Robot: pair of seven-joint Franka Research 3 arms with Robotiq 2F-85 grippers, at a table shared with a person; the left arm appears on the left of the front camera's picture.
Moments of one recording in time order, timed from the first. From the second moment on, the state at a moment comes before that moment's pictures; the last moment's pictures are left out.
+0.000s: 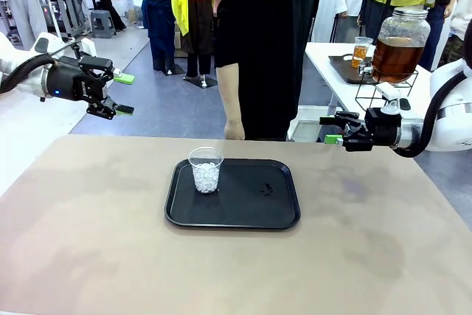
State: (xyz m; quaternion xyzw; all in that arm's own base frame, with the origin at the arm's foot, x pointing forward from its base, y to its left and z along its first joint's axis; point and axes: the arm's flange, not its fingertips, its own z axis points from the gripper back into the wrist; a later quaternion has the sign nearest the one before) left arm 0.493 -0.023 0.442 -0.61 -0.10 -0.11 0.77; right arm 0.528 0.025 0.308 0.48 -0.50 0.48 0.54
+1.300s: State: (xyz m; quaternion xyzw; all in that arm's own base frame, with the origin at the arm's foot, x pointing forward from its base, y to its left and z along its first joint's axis) left arm 0.493 -0.023 0.442 -0.61 -0.10 -0.11 0.77; right arm 0.528 0.025 0.308 0.48 -0.50 0.48 0.54
